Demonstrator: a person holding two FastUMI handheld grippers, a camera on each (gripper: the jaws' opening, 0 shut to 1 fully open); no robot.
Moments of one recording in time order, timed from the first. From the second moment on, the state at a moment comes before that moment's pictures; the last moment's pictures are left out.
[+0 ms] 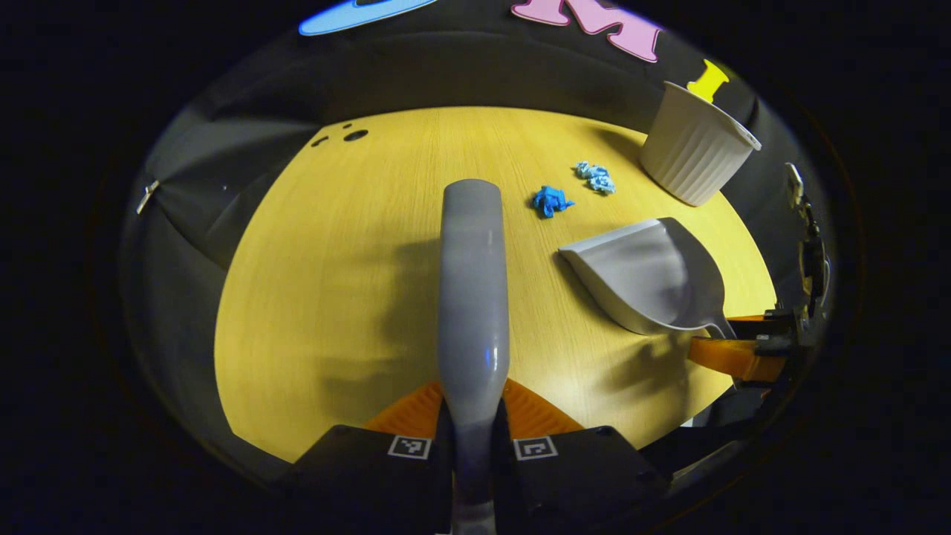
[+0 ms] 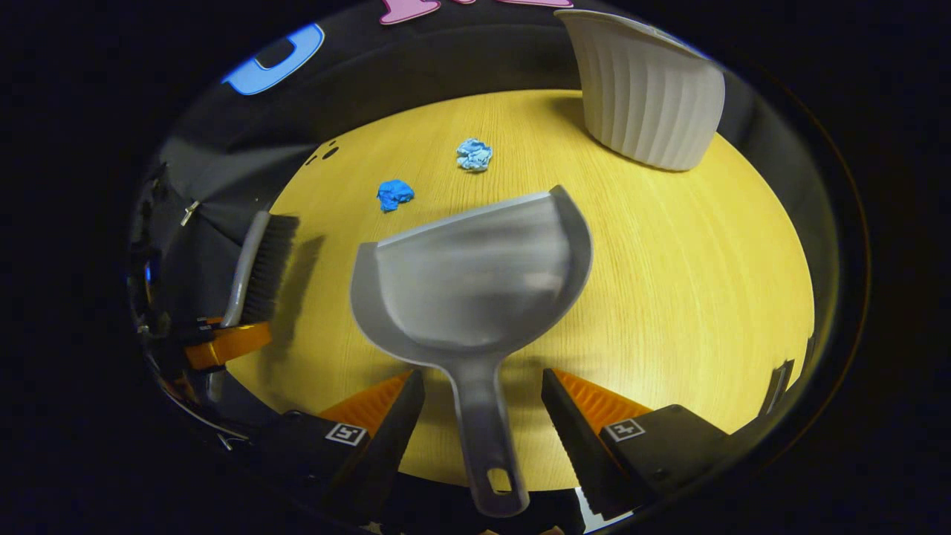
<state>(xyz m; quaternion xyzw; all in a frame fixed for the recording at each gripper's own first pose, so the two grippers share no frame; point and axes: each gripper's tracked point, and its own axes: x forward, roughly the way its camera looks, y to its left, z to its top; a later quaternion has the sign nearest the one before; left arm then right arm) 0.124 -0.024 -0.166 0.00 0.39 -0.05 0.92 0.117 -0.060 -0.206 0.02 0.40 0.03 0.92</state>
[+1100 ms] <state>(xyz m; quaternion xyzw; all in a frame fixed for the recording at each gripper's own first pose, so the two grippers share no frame) 0.188 -0.020 -0.149 0.02 0.40 -0.04 0.92 0.138 -0.079 -0.208 -0.08 0.41 0.07 0.91</state>
